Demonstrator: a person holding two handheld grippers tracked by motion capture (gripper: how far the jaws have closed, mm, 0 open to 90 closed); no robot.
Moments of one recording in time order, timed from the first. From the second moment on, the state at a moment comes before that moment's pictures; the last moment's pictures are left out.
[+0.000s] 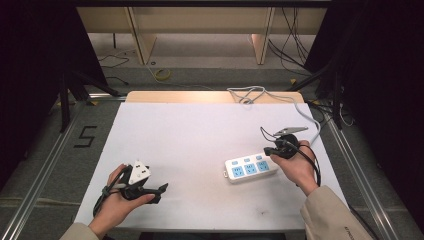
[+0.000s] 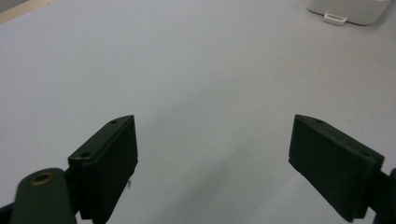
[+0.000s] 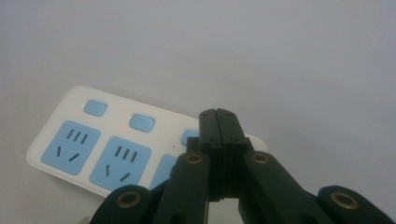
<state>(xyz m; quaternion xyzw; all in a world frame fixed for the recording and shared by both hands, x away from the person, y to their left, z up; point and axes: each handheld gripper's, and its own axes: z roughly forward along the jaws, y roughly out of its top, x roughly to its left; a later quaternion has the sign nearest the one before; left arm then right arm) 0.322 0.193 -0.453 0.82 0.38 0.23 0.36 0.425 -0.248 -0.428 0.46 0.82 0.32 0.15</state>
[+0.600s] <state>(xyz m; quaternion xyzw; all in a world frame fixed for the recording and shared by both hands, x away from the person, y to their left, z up) 0.322 0.193 -0.452 0.82 0.38 0.23 0.36 0.432 -0.240 -0.432 0.45 0.82 0.31 0.14</state>
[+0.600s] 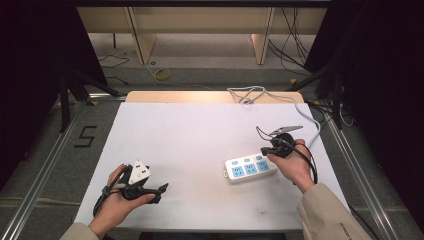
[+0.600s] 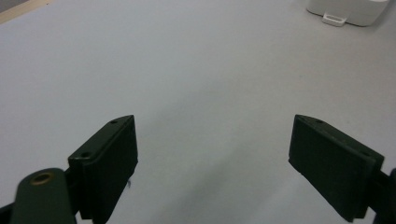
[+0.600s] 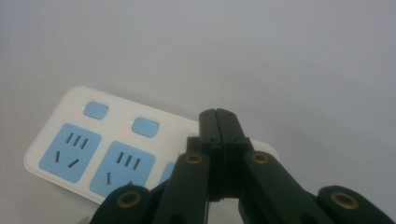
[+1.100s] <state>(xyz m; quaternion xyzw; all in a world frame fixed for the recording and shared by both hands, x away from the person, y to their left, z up) 0.322 0.193 -0.453 0.82 0.38 0.23 0.36 0.438 -0.238 -0.433 0.46 0.82 0.31 0.13</state>
